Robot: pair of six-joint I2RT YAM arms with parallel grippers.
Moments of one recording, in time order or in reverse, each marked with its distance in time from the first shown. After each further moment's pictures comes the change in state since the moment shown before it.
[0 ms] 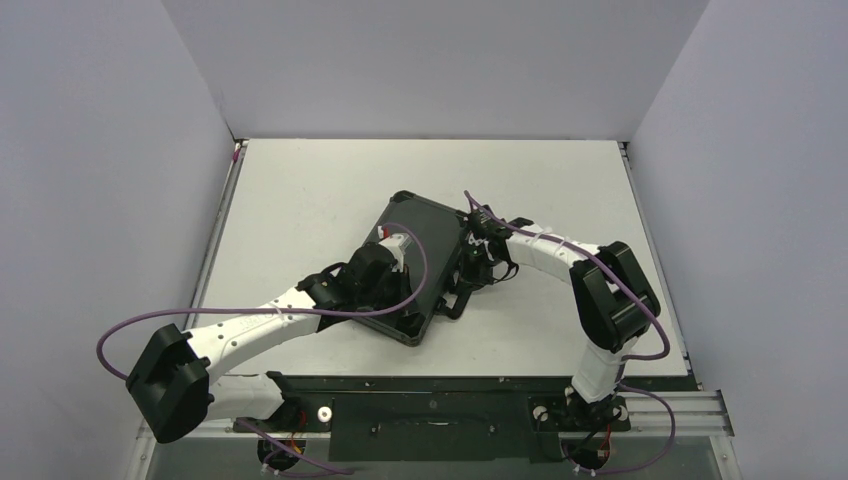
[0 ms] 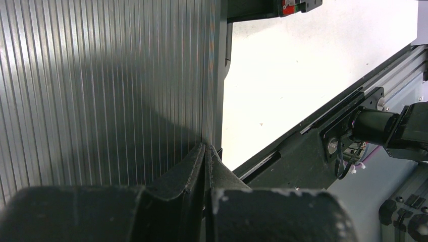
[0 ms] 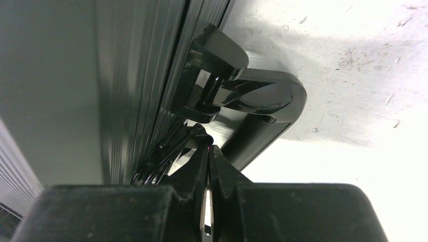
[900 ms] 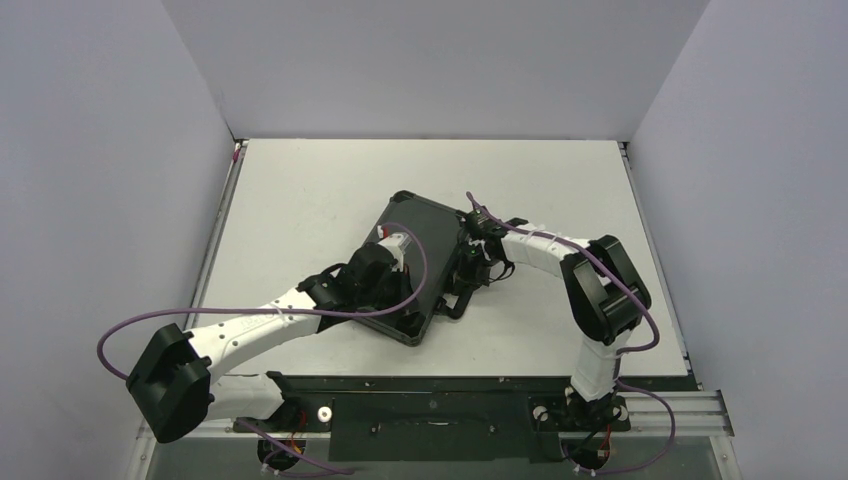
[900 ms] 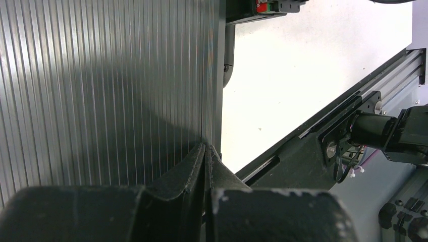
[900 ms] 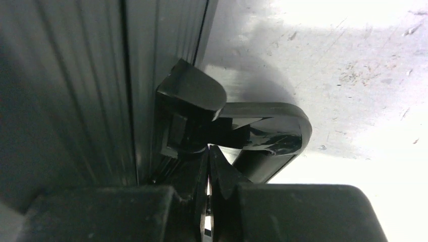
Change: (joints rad) left arm 0.000 0.003 -0.013 0.032 -0.002 -0.003; right arm -0.002 0.055 0.012 0.021 0.004 0.085
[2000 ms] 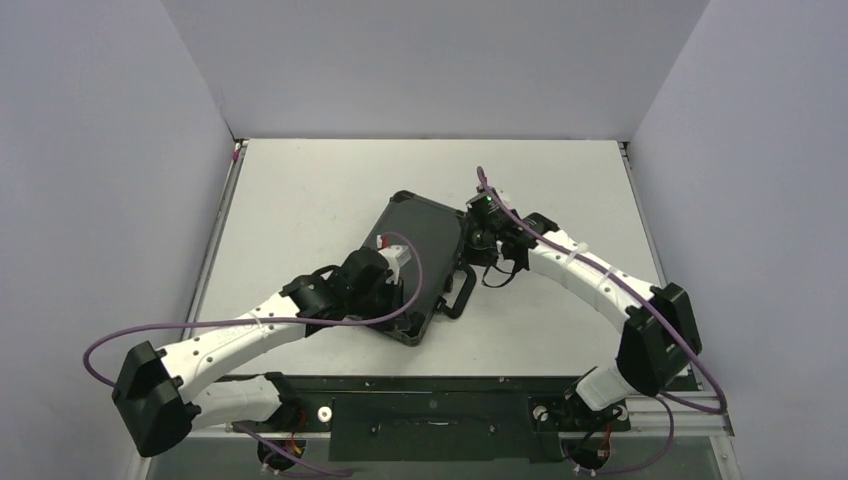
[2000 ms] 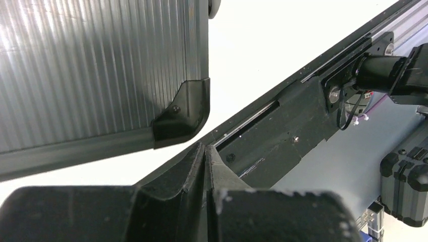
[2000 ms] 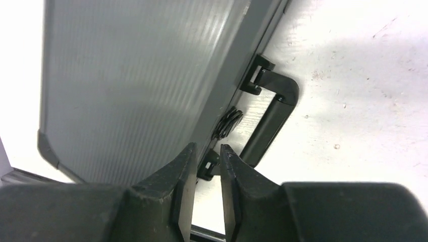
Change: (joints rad) left arm -0.032 -0.090 0.056 -0.270 0.069 0.036; right arm 0.082 -0.296 0.056 -0.071 0.276 0.003
